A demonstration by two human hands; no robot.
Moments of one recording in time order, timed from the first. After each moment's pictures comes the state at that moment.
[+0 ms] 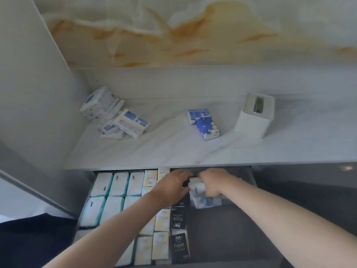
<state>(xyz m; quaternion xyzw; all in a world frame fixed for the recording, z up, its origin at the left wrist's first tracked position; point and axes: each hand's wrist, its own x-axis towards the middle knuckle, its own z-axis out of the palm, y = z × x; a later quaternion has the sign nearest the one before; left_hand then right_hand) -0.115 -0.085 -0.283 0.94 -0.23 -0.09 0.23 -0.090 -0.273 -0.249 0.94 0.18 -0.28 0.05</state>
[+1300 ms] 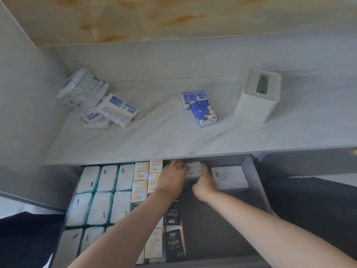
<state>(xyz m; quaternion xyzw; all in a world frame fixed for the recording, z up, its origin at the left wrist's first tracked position) -0.093 -0.120 -0.337 0.97 -0.22 -0.04 0.04 -0.111 -0.252 -0.346 0.86 -0.19 -0.20 -0.42</state>
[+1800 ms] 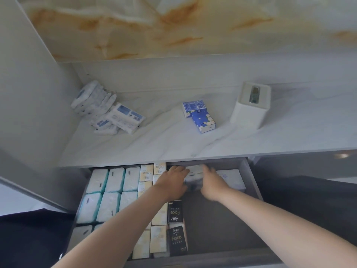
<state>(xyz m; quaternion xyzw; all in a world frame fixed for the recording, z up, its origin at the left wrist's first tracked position) -0.110 -0.105 -0.294 0.96 -0.22 -0.16 0.08 -0.124 -0.276 -0.294 0.95 -0.03 -0.23 -0.23</state>
